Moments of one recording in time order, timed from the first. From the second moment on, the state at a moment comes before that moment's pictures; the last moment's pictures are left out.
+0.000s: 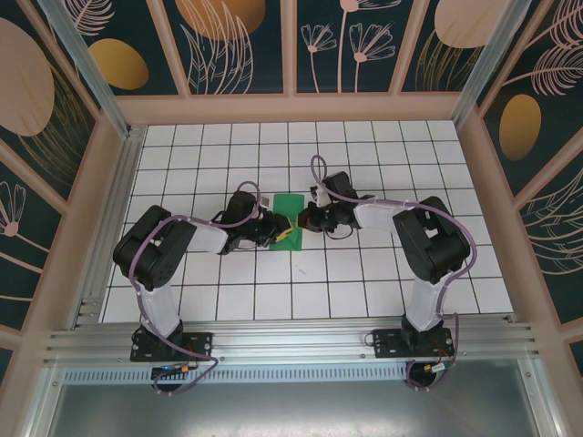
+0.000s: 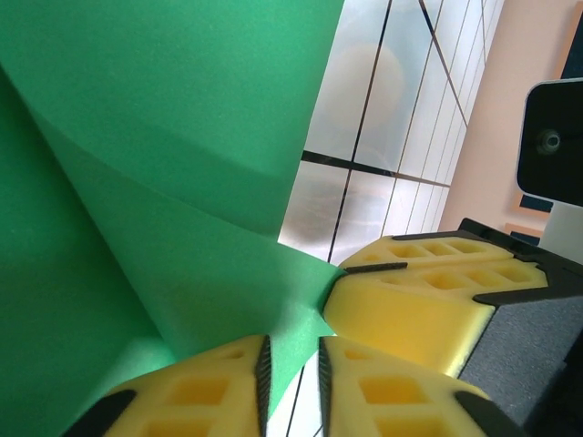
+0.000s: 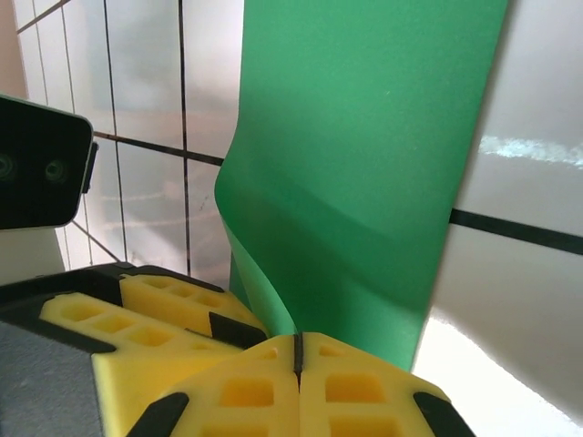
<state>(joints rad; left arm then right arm) -0.54 1.86 0.75 0.46 0.60 -1.22 0.53 1.85 1.01 -0.08 -0.58 0.66</state>
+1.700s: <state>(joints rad) -0.54 1.85 0.85 0.10 0.49 -0.93 0.53 1.98 1.17 -0.22 -0.49 0.44</state>
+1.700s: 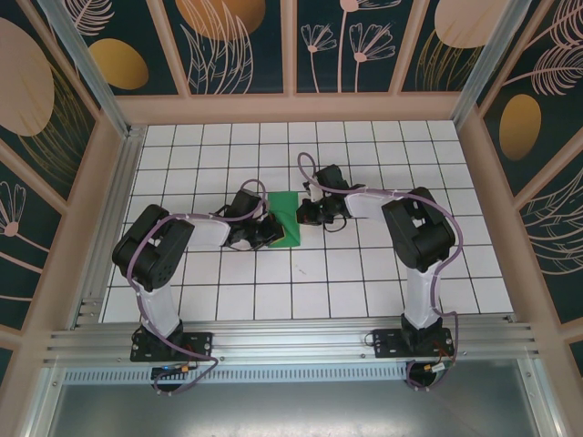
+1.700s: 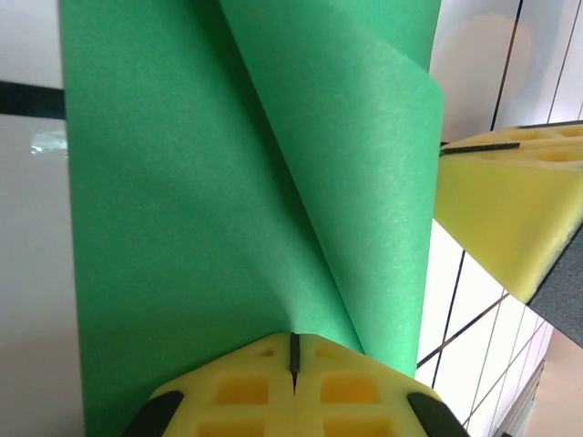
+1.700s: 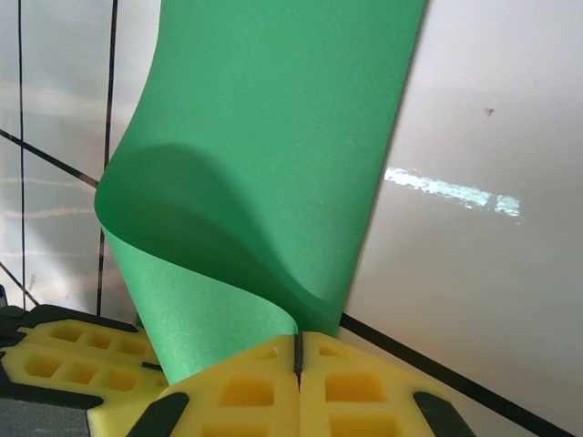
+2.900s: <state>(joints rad) -0.54 1.86 0.86 0.07 0.48 -0.88 0.53 2.01 1.20 -0.23 -0.49 0.41</state>
